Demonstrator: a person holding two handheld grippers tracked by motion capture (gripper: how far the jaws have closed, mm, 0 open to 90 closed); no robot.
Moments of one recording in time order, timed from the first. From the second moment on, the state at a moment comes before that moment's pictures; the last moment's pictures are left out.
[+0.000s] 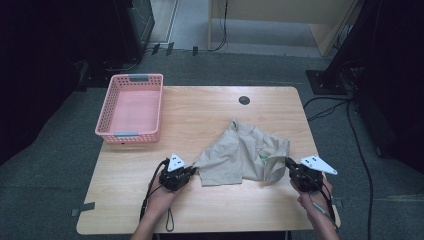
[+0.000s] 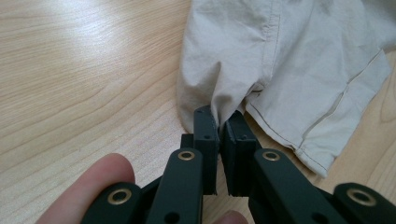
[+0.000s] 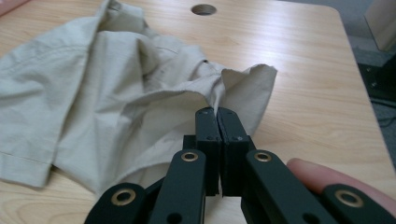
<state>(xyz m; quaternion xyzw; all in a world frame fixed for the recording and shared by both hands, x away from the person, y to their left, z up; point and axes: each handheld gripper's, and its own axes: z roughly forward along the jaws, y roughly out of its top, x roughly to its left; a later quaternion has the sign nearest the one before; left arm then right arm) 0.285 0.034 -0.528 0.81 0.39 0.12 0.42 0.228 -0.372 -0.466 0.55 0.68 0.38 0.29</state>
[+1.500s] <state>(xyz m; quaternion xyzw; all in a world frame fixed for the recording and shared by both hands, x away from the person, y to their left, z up) 0.285 0.034 -0.528 0.81 0.39 0.12 0.42 0.295 -0.337 -0.481 0.59 0.67 0.37 0.25</state>
